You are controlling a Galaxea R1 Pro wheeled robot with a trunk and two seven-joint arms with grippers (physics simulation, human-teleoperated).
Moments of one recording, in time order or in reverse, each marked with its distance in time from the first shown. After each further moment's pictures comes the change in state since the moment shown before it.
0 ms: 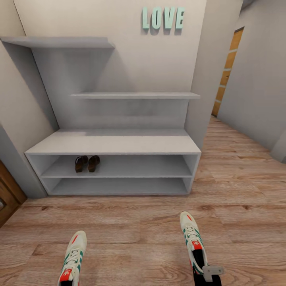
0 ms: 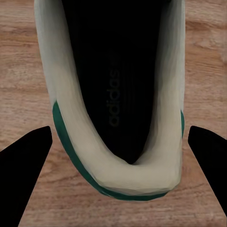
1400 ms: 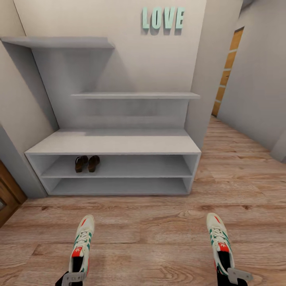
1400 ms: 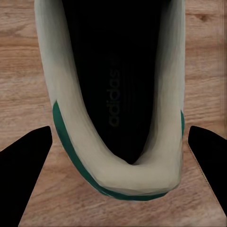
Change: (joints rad) left arm -0.129 -0.017 -0.029 -0.001 -0.003 0.082 -0.003; right arm 0.000 -0.113 -0.213 0.000 -0.003 0.000 -0.003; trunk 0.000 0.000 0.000
